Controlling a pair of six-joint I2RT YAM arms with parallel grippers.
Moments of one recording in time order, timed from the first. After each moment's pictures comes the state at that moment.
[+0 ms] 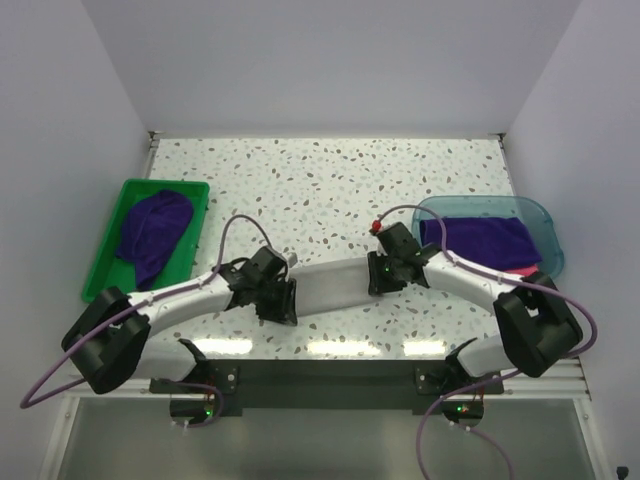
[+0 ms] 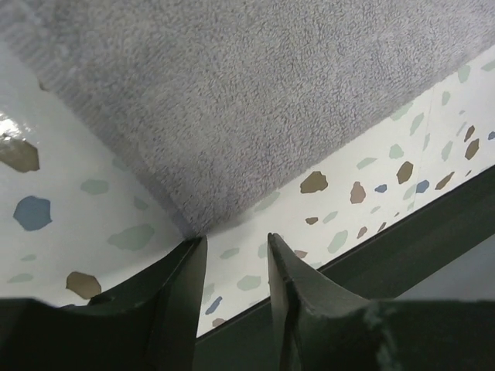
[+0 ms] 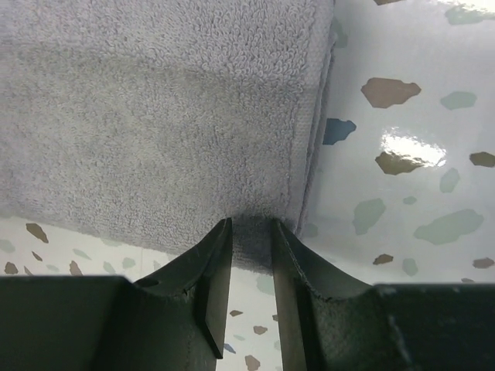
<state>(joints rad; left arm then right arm) -0.75 1.33 0.60 -0.41 0.23 -0.63 0.58 1.43 0.72 -0.39 -0.10 0.43</state>
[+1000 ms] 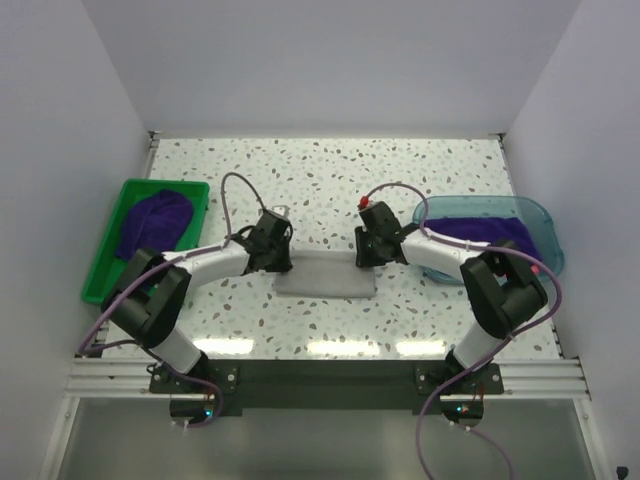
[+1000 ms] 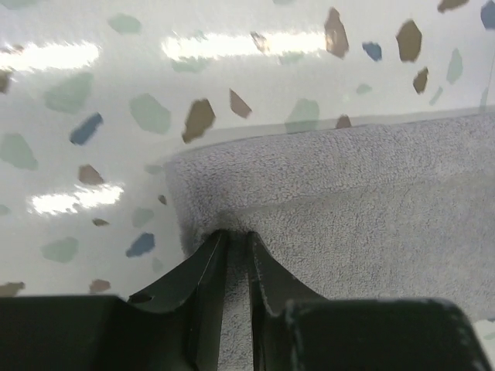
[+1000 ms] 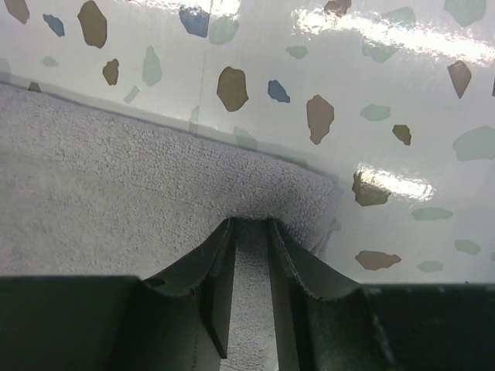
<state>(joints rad) -0.60 1.60 0.81 -0.21 -0.10 -0.58 0.57 1.67 0.94 -0.29 0.03 0.44</state>
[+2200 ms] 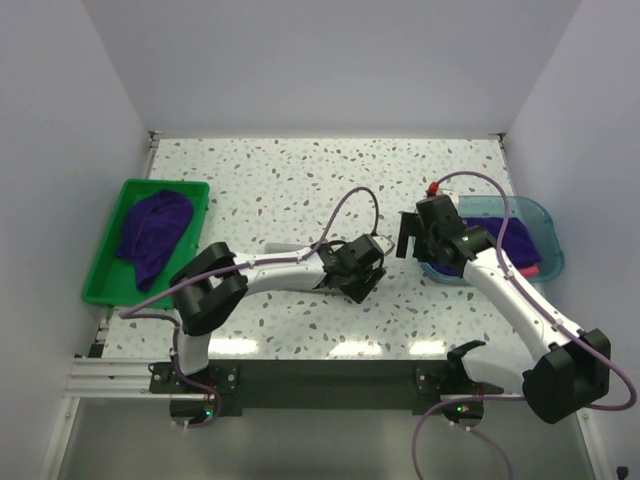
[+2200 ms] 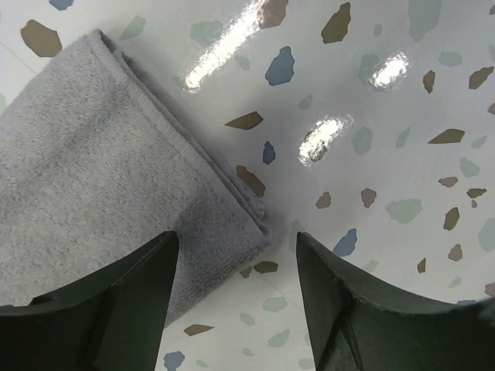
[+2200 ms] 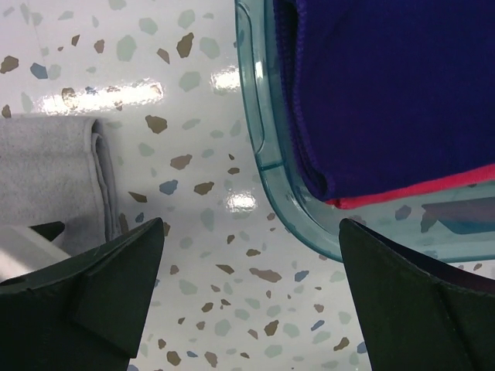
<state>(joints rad) -1.06 1.89 1.29 -0.40 -0.16 -0.27 0.40 1.16 0.96 -0.75 0.30 0.47</state>
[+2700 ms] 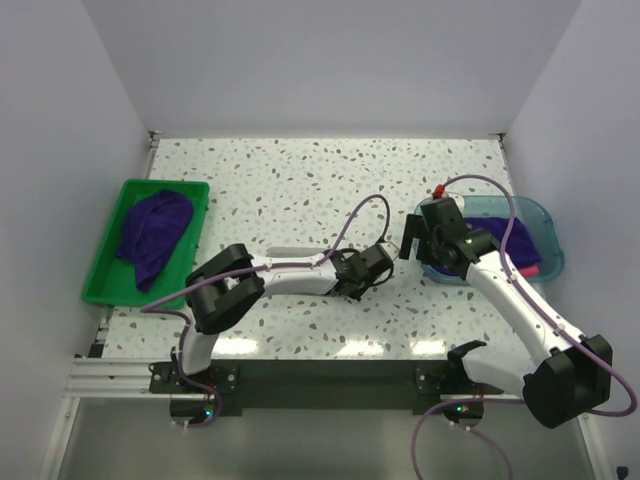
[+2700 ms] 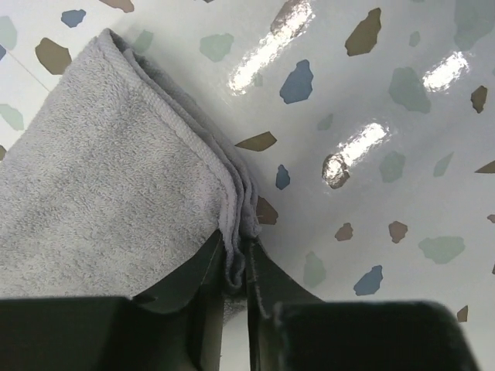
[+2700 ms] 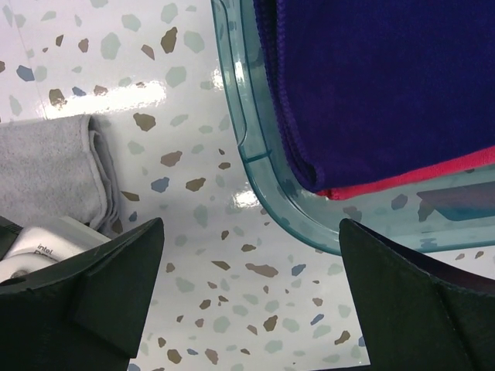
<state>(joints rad) -1.11 2.00 1.34 -0.41 -0.28 -0.24 0.38 1.13 0.93 -0.77 0.30 0.50</state>
